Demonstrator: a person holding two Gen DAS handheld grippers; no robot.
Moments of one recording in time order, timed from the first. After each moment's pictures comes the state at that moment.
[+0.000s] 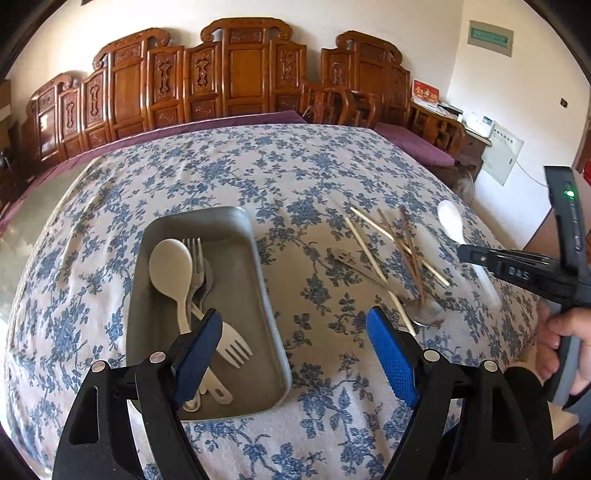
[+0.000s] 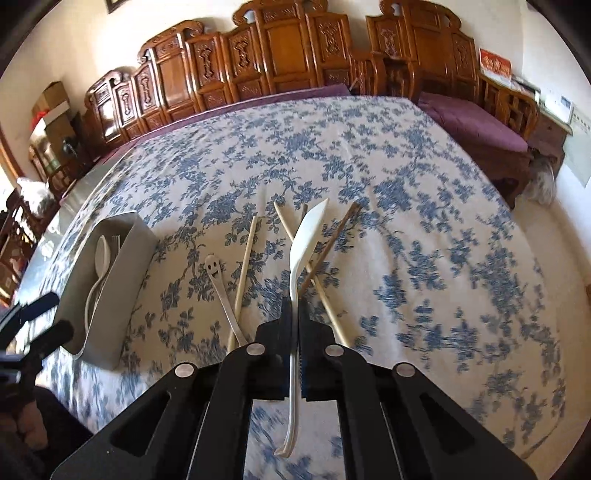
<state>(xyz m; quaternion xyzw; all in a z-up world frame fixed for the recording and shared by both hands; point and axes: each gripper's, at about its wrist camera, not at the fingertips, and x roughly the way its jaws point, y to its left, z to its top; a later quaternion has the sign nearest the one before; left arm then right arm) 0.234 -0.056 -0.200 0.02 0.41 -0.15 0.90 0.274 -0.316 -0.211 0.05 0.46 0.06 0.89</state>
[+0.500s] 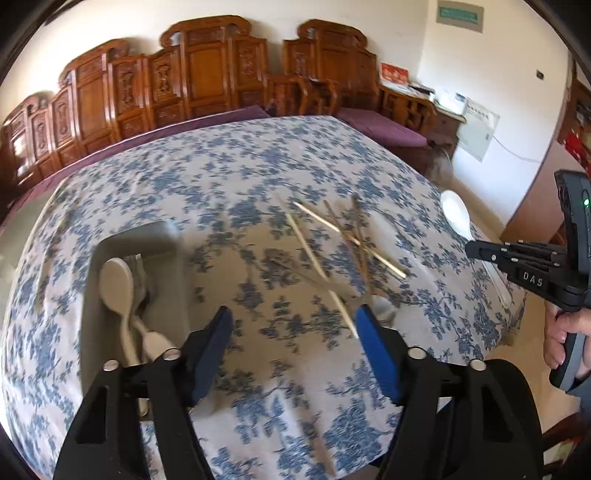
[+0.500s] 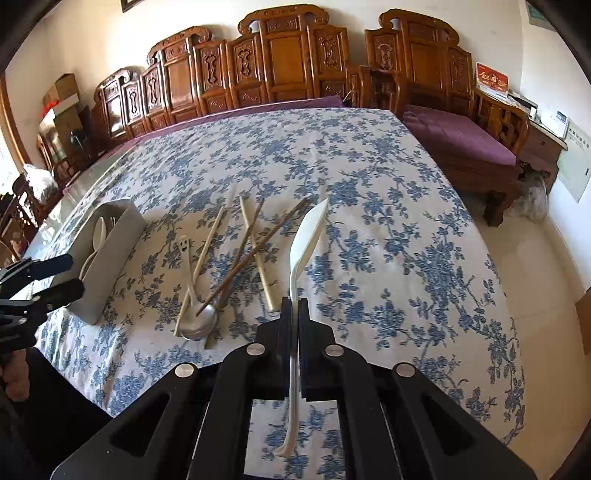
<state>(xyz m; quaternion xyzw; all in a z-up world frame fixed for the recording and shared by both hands) 0.232 -0.123 -0.197 0.06 0.42 -0.19 0.89 0.237 -0.381 -0.206 0.04 0.44 0.06 0.90</state>
